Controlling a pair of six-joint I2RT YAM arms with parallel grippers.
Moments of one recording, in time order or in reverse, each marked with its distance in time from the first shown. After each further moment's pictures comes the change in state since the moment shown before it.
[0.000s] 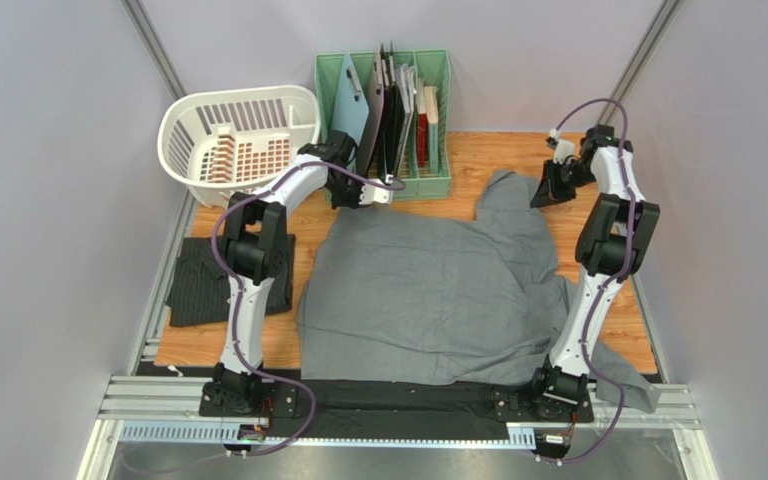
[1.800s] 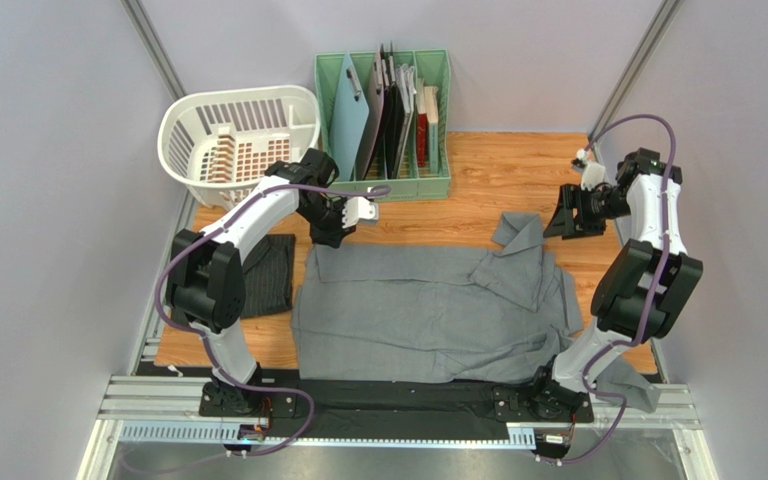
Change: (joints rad) left arm -0.024 -0.519 -0.457 -0.156 0.050 -0.261; right arm -0.124 -0.615 -0.540 -0.190 -0.050 -0.195
